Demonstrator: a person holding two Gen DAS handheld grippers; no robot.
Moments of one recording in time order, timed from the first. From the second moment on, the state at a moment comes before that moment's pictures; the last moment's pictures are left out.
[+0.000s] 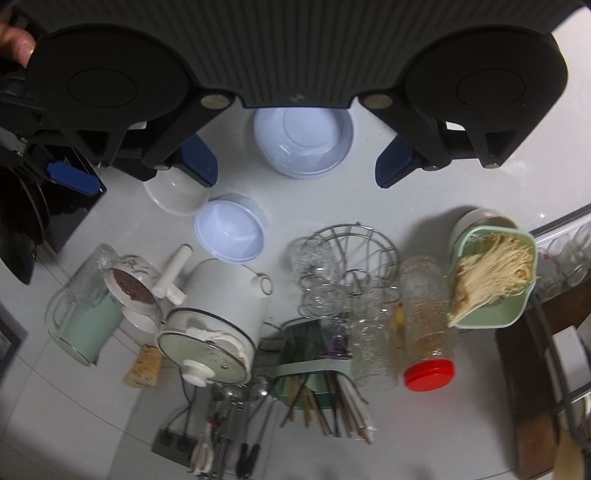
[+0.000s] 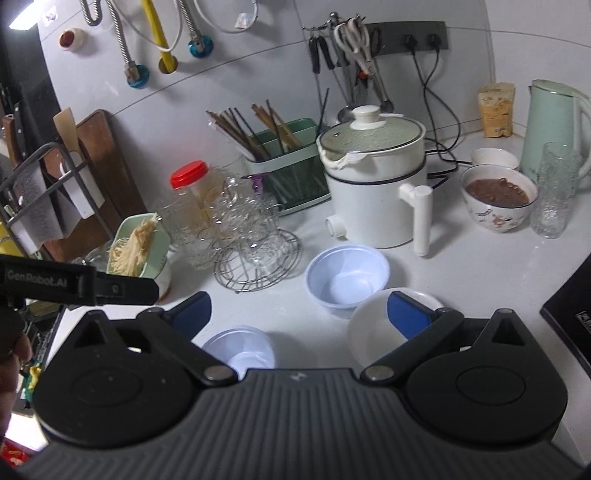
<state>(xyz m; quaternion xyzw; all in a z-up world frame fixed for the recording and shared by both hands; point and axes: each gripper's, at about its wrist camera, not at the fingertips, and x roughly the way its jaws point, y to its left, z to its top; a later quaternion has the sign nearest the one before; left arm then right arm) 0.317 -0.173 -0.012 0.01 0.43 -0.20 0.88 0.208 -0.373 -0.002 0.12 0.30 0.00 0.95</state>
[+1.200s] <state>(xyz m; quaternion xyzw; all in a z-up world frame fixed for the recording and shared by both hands) 0.402 -0.223 -0.075 0.02 0.47 -0.23 0.85 0.246 -0.394 -0.037 0.11 0.32 -0.07 0.94</state>
